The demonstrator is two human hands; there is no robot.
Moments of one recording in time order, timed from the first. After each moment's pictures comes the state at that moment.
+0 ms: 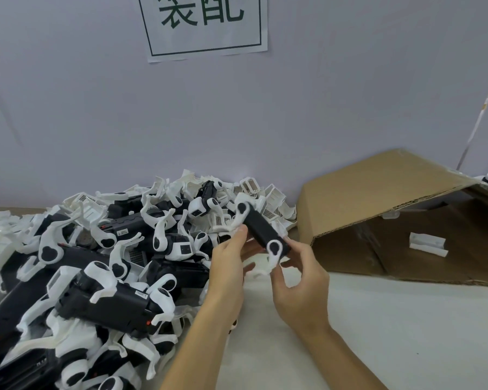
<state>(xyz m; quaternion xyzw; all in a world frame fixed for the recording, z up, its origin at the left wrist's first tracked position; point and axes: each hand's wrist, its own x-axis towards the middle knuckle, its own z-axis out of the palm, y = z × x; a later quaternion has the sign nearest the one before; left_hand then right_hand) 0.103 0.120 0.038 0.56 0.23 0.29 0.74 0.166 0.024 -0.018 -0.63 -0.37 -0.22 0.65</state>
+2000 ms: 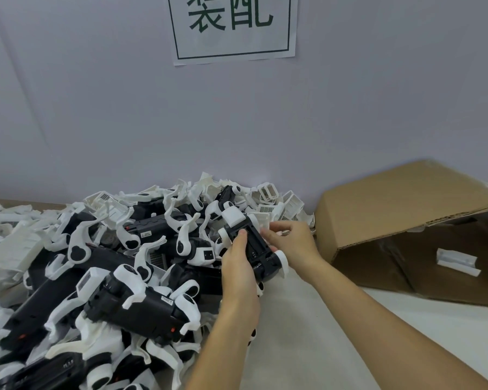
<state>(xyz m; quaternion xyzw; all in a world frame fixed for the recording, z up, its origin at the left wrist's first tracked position) 0.098 0.127 0.047 0.39 0.26 0.34 0.82 0.216 0.091 0.043 -0.72 -0.28 0.14 0.62</state>
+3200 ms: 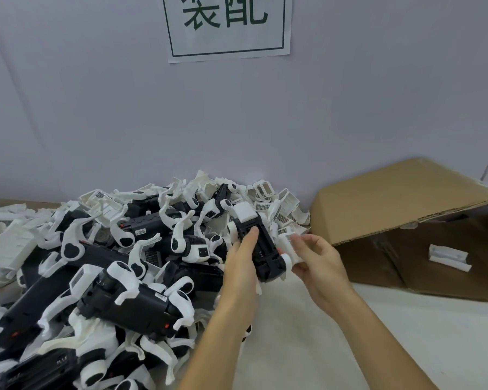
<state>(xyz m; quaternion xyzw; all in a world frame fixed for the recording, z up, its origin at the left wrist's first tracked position) 0.100 0.122 0.046 0.46 0.24 0.30 0.80 0.198 0.033 0.024 -0.51 -0.14 0.25 0.81</state>
